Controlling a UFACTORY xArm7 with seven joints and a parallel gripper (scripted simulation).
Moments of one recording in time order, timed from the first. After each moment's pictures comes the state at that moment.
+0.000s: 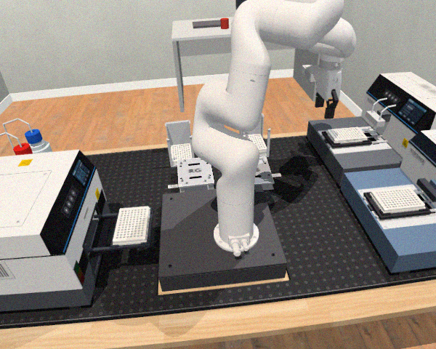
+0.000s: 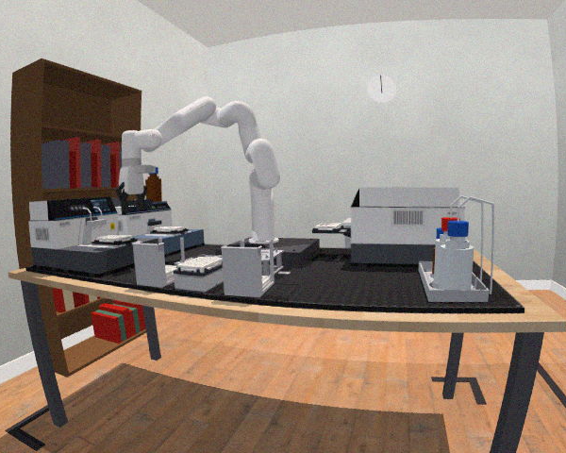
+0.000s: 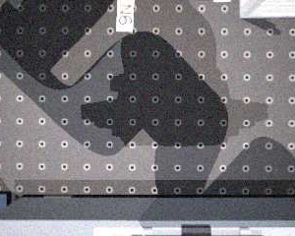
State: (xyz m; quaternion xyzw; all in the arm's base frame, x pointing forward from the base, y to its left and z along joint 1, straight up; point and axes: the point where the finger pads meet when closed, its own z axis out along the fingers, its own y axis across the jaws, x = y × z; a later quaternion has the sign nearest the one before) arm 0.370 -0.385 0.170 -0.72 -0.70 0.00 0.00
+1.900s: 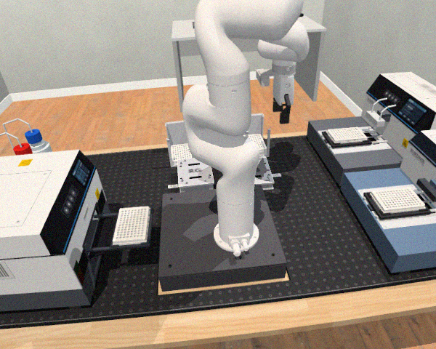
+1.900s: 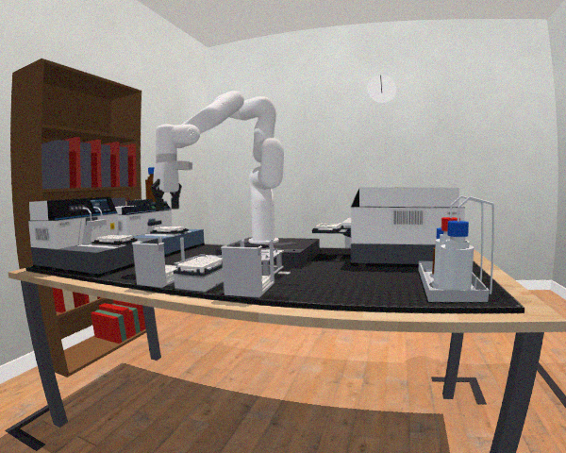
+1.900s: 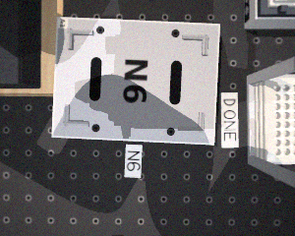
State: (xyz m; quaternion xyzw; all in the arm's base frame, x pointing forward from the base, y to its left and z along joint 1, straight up) arm 0.365 -0.225 0.170 -0.72 -0.70 0.00 0.00
